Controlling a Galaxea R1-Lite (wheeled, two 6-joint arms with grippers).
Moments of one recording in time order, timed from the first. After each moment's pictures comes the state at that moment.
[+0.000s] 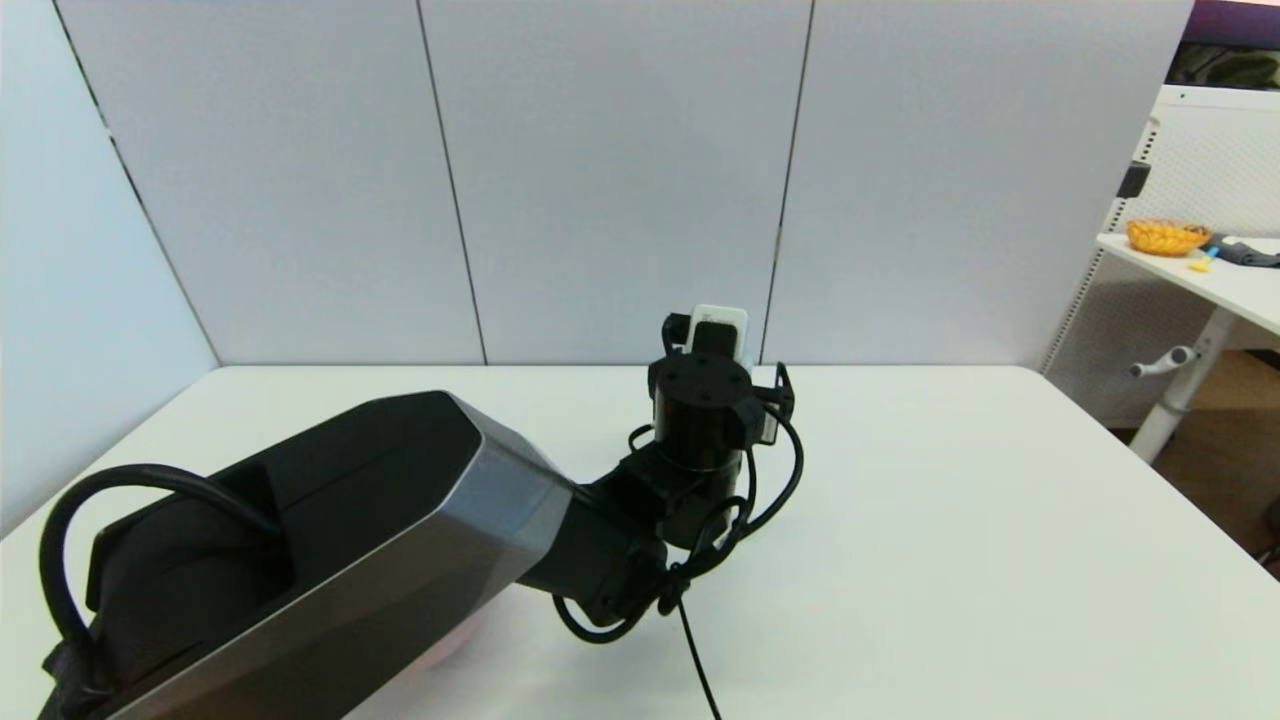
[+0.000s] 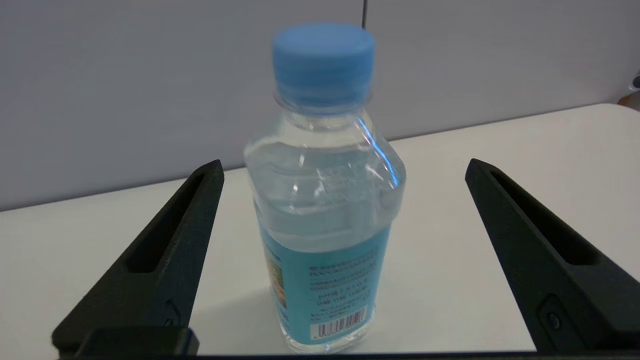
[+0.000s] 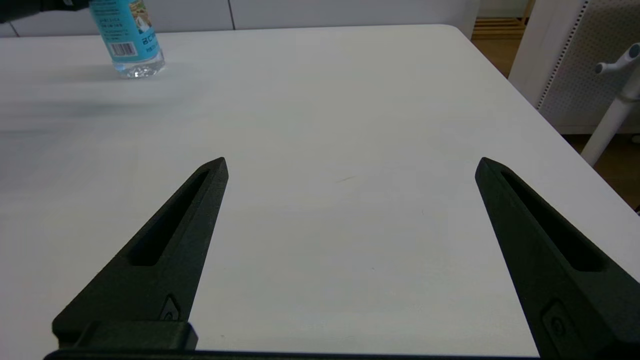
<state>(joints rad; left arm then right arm) -0.89 2.36 -1.39 -0.99 0.55 0.00 0.00 0.00 0.00 0.01 -0.02 0.02</state>
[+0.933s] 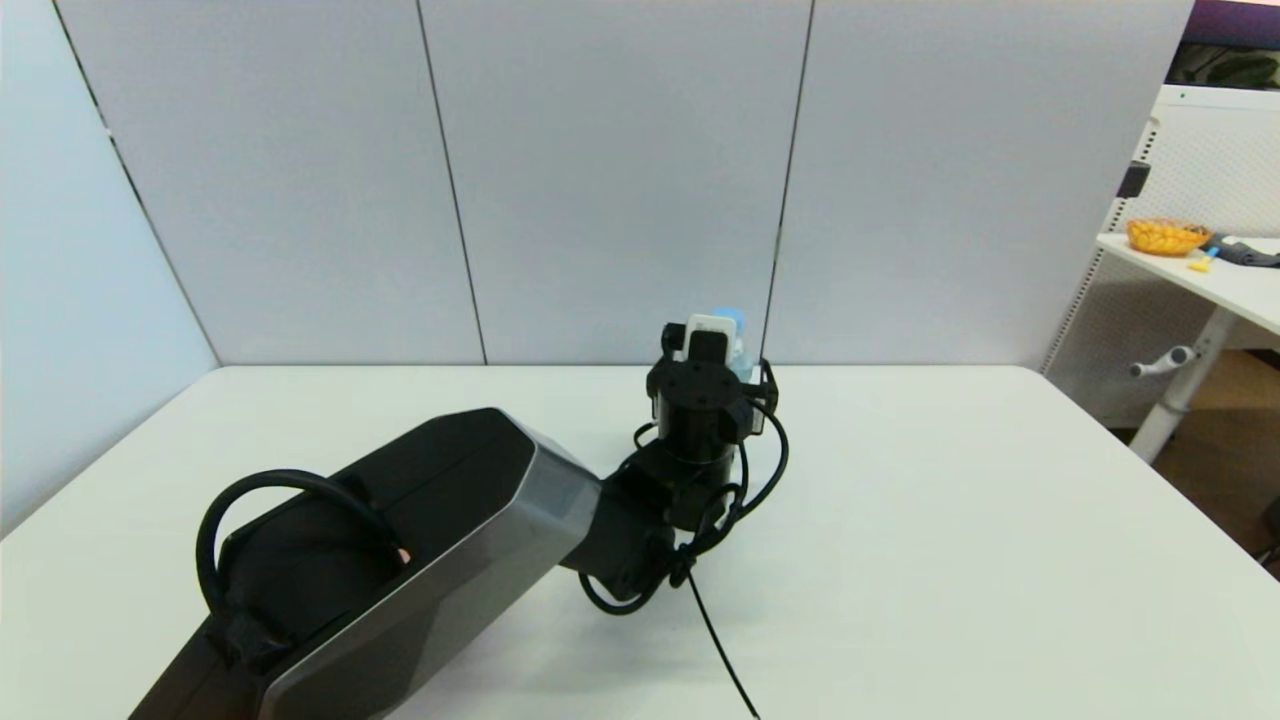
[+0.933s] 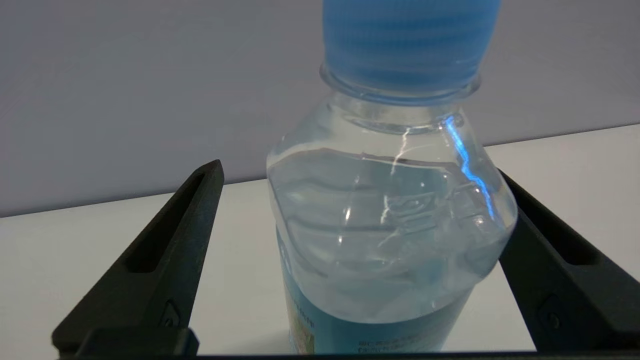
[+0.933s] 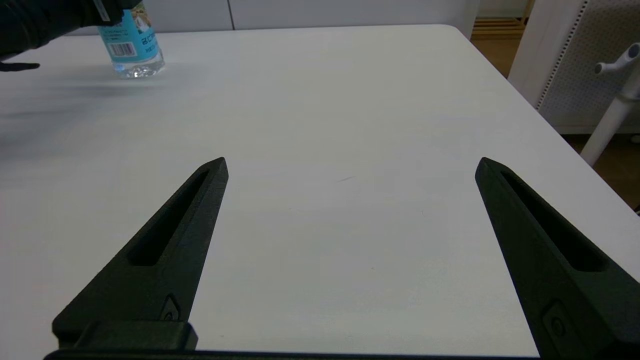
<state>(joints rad) -0.83 2.50 -1.55 -1.02 0.55 0.02 0.00 0.00 0.00 0.01 -0.02 0.02</state>
